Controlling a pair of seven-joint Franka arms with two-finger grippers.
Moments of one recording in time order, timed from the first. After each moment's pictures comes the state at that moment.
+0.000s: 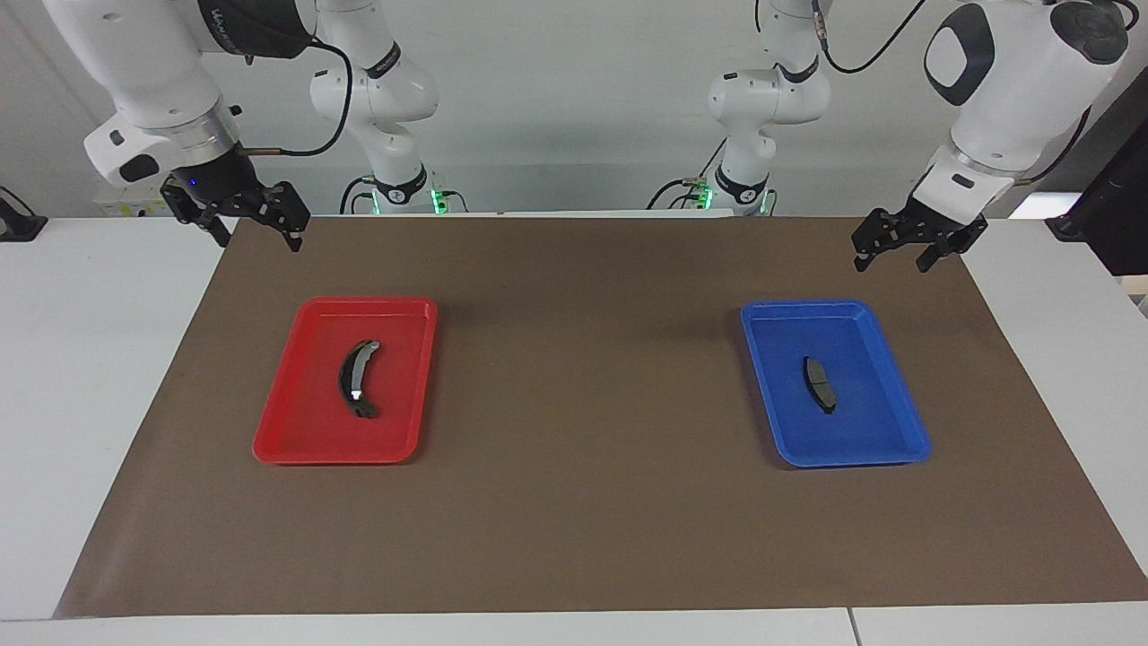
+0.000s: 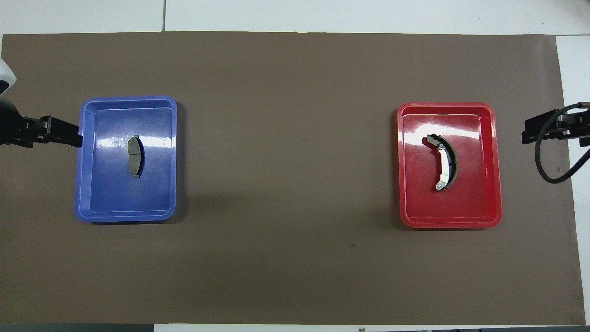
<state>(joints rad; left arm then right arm) -0.07 0.00 0.02 -1.65 -0.02 1.62 0.03 0.02 -0.01 -0.05 -1.56 -0.04 1.51 0.06</state>
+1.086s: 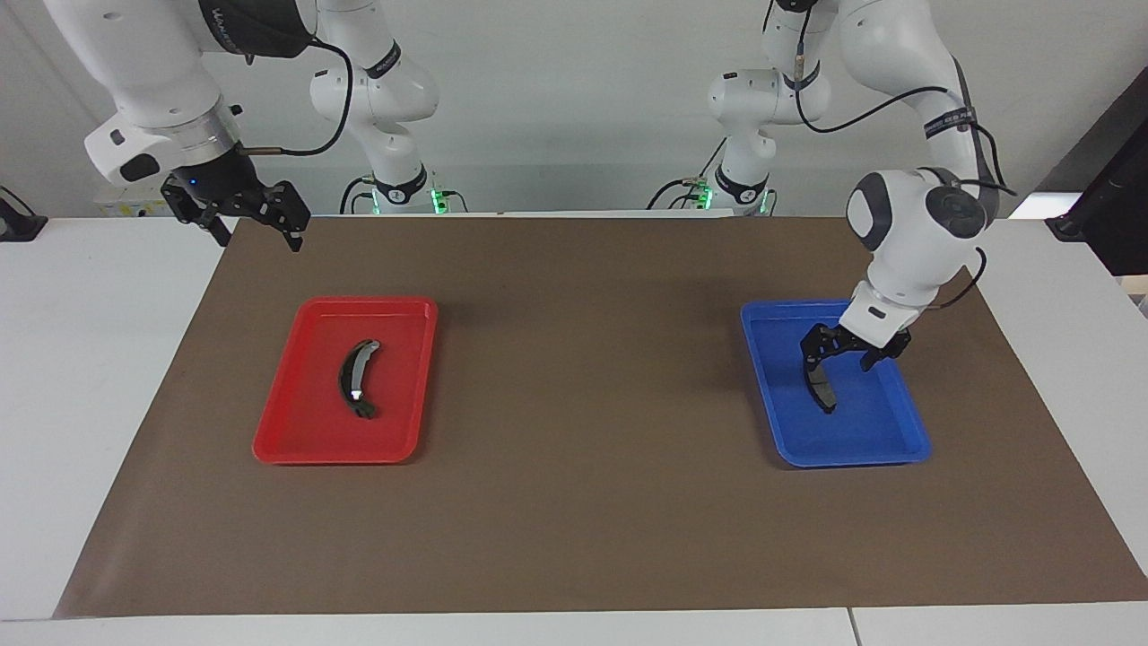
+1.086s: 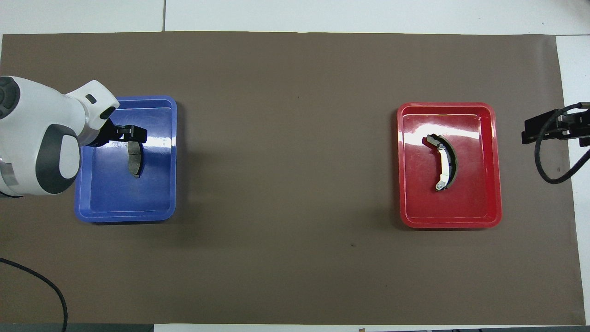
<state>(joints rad) -0.10 0.20 0.01 -2.01 -0.02 2.27 0.03 0.02 -0.01 -0.05 -1.56 -0.04 1.51 0.06</state>
